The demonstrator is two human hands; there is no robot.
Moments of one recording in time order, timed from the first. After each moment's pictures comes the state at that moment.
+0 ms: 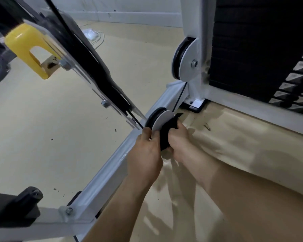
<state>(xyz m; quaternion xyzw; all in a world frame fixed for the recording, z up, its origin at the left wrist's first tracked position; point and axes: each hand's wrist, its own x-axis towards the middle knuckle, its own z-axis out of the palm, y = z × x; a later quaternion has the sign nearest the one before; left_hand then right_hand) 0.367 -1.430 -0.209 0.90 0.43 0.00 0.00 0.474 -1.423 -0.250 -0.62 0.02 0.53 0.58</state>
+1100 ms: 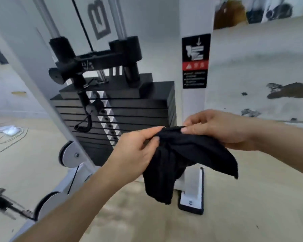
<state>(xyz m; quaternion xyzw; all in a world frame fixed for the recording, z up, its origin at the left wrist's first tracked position) 0.612 -1.660 0.006 0.91 0.10 0.20 0.35 0.772 -1.824 0.023 -0.70 -0.37 0.40 0.46</state>
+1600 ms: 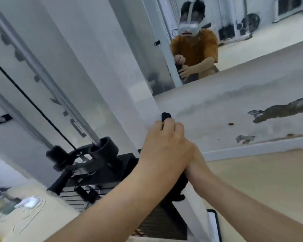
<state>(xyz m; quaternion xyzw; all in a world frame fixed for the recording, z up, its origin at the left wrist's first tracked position) 0.769 -1.809 0.148 0.91 0.22 0.01 -0.36 0.816 -1.808 0.083 -0.56 -0.17 0.12 0.80</state>
